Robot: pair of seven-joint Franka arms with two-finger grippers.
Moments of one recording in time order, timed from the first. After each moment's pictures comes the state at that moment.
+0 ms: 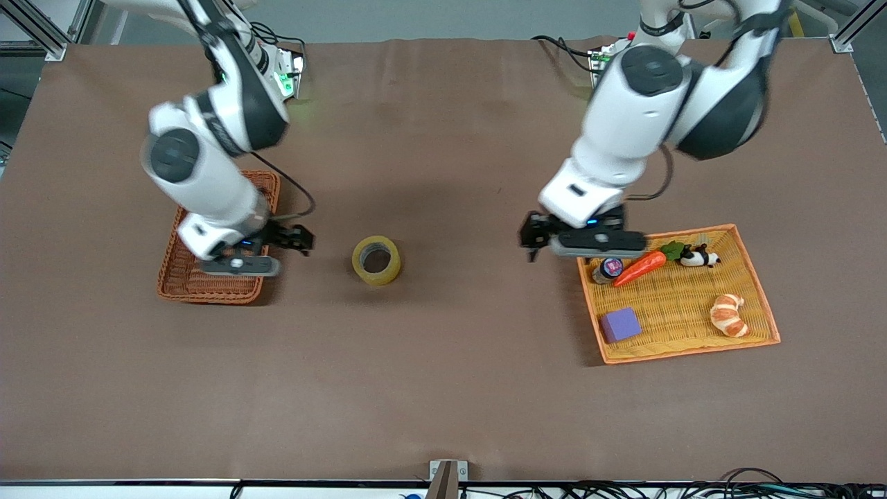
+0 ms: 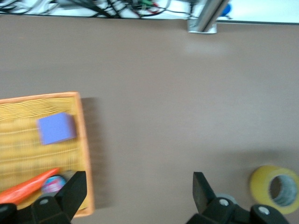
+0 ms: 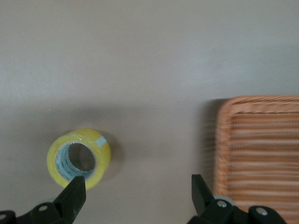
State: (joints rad) left arm -0.36 0.20 -0.15 -1.68 0.10 2.15 -0.53; right arm 0.25 0.24 0.15 -1.93 -0.02 2.19 0.43
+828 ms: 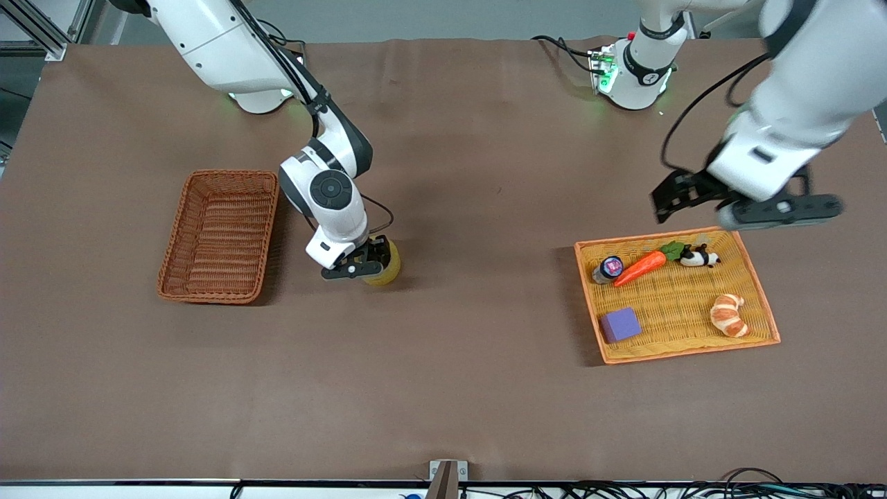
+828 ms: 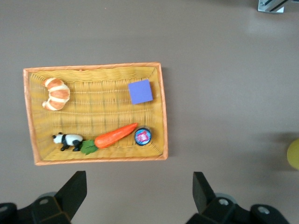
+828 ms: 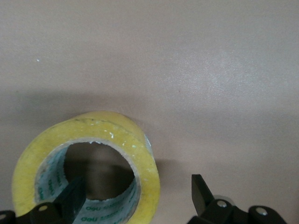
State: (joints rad) left arm -0.11 0.08 -0.15 -1.50 0.00 1.67 -0.31; right arm 0.42 0.53 0.15 -1.95 -0.24 2.45 0.59
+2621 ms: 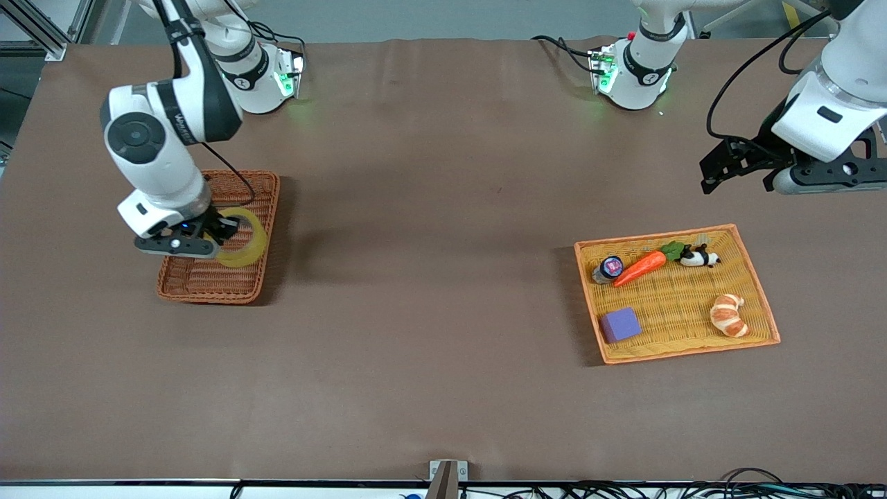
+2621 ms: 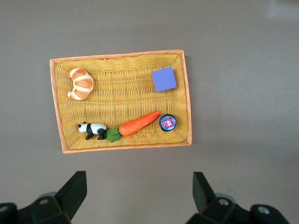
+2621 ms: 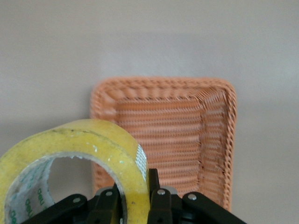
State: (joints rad) left arm 0.01 -0.04 -0.19 -1.64 0.00 1.68 -0.22; right arm 0.19 0.00 -0.05 -2.26 -0.26 2.24 0.33
